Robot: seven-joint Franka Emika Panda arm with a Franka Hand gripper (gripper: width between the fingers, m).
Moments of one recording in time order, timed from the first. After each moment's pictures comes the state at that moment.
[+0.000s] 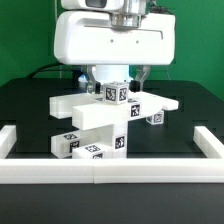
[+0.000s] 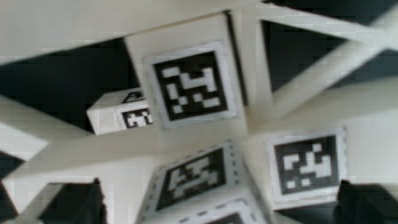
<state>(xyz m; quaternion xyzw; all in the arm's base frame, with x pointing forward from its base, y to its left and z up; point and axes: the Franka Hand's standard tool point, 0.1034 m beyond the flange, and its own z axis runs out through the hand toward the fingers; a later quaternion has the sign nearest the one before) 0.580 -0.020 0.115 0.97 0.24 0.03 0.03</state>
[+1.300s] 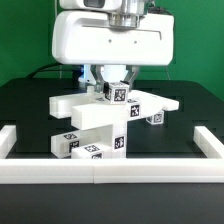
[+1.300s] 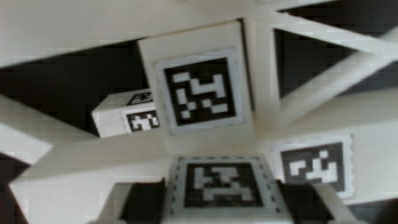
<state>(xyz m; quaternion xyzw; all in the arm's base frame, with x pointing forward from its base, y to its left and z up) 0.579 -0.022 0.115 0.99 0.17 0.03 0.03</state>
